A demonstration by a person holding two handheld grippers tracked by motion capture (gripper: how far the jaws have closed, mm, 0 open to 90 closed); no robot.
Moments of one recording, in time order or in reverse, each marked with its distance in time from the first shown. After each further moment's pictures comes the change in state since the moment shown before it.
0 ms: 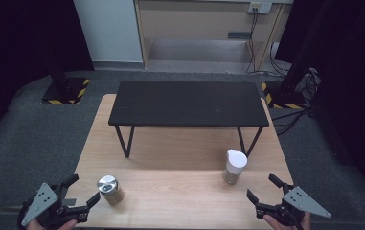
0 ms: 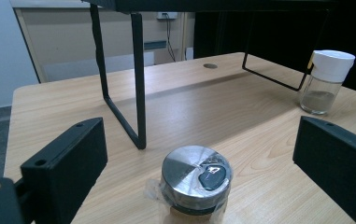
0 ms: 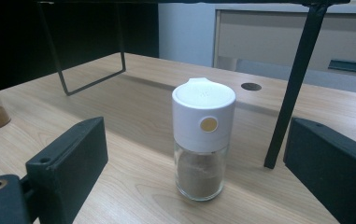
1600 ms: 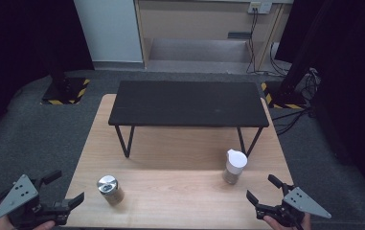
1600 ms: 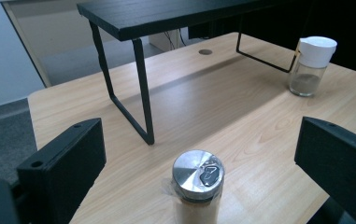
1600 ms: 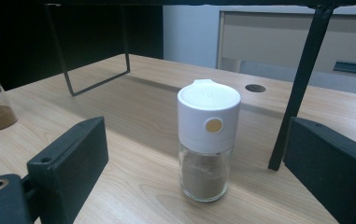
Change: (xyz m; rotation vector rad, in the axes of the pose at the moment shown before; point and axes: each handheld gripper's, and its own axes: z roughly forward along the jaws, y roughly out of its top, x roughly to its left) left arm 0.007 0.083 -0.032 0.142 -0.030 0.080; right arm -0.001 -0.001 -0.001 -0.006 0.016 -0.002
